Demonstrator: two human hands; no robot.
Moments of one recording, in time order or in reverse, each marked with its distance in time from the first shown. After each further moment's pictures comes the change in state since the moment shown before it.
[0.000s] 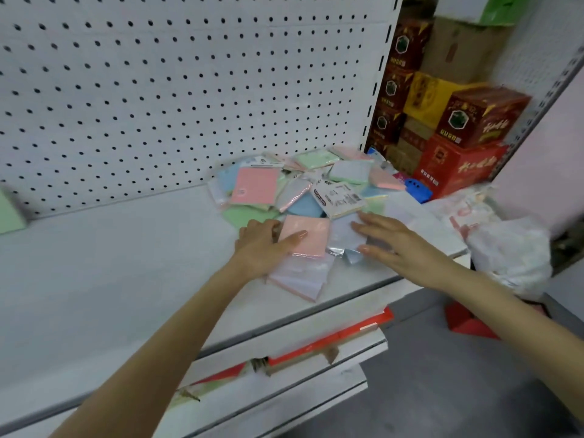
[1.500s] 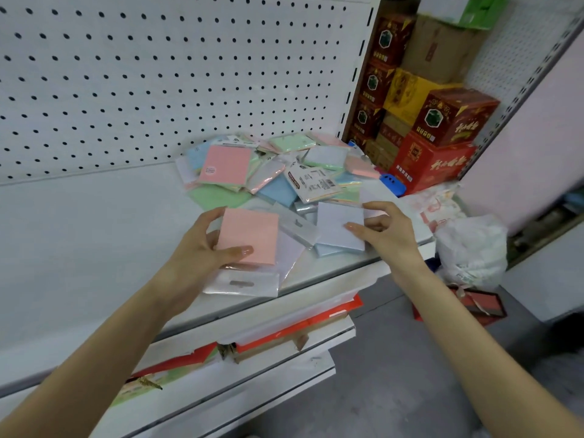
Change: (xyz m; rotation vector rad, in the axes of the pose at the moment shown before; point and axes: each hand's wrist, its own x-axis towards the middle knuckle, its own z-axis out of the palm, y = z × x) left_hand -0.067 -0.015 -0.010 -0.904 -0.102 -0.031; right_hand -0.007 0.013 0.017 0.691 0.515 0.481
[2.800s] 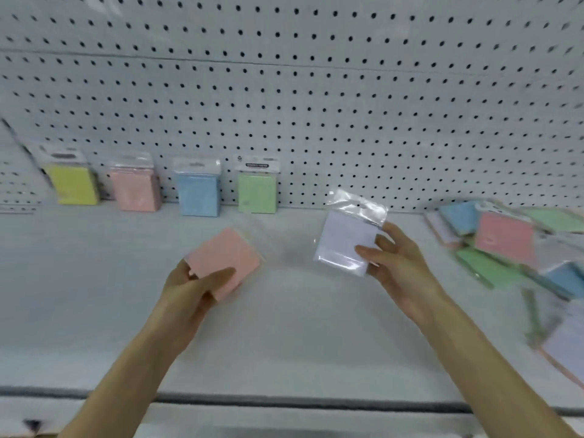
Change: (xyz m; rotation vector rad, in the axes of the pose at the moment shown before) left_hand -0.131 -0.001 -0.371 -0.384 0.662 0.102; right_hand -0.118 -0.166 0.359 0.520 -0.657 0.116
